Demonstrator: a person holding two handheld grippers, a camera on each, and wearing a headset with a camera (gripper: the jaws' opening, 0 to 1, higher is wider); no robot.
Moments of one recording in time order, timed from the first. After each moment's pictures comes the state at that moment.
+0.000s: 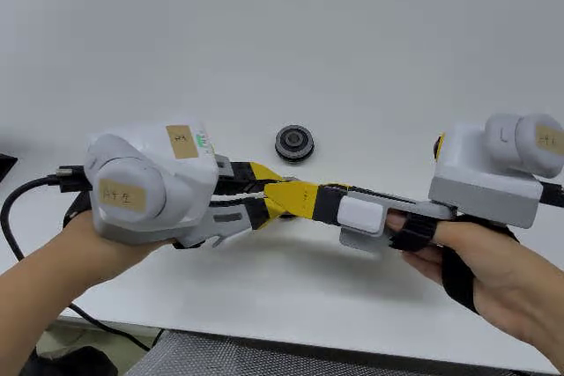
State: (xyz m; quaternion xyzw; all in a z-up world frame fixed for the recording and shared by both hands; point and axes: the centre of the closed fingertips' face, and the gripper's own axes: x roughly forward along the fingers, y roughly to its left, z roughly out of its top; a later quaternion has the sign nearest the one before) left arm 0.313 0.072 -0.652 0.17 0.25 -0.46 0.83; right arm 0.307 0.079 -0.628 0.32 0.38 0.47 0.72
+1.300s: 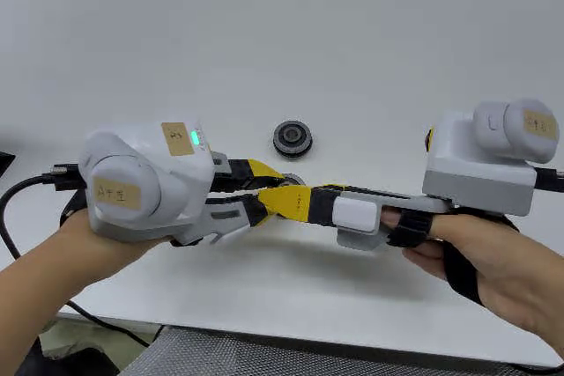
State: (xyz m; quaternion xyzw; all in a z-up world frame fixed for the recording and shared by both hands) left arm 0.312 0.071 -0.651 0.17 0.25 -0.46 0.83; right arm 0.296 0.077 -0.632 0.29 0.41 0.48 0.72
